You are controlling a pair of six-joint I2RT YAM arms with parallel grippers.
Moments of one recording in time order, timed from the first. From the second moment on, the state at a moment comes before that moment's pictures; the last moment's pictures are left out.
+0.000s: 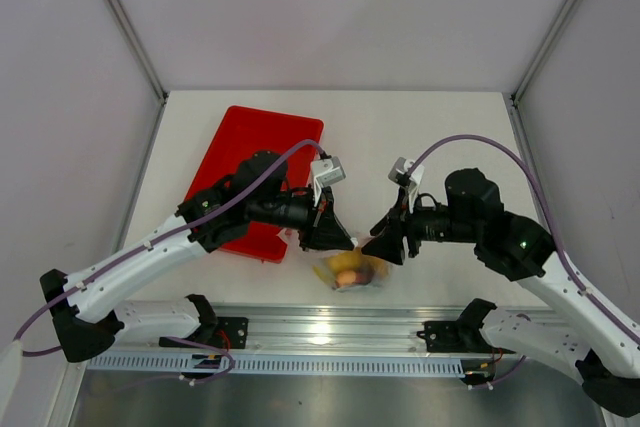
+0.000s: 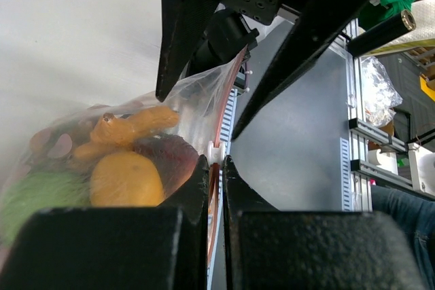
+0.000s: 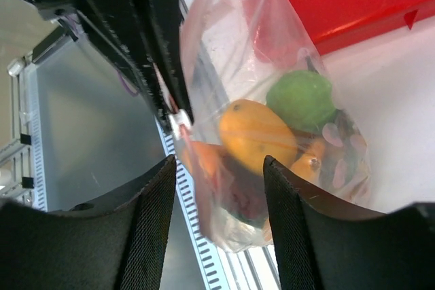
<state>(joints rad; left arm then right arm) -0.94 1.12 1.19 -0.47 0.63 -0.32 0.81 0.84 1.09 -0.65 -0.51 0.21</state>
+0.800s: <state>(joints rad) -0.94 1.12 1.19 -0.47 0.64 -0.32 0.81 0.87 1.11 -0.64 -0.61 0.16</state>
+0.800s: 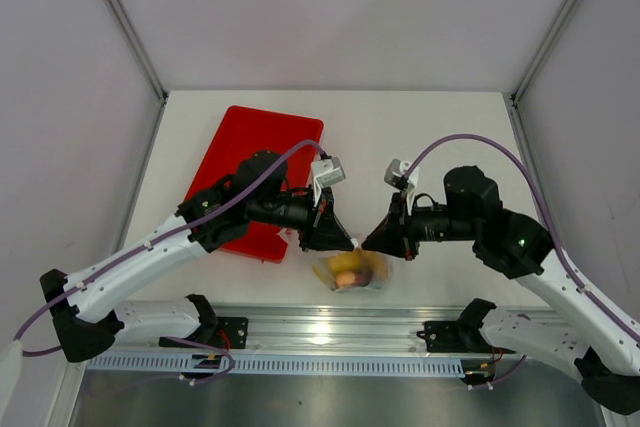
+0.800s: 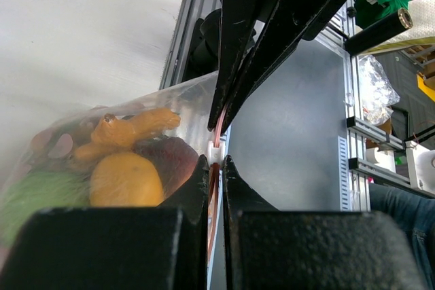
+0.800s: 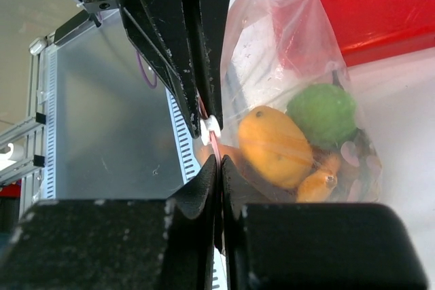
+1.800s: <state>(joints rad) -0.94 1.13 1.19 -0.44 0.61 -0.32 0.81 0.60 0.92 -0.52 -0.24 0.42</state>
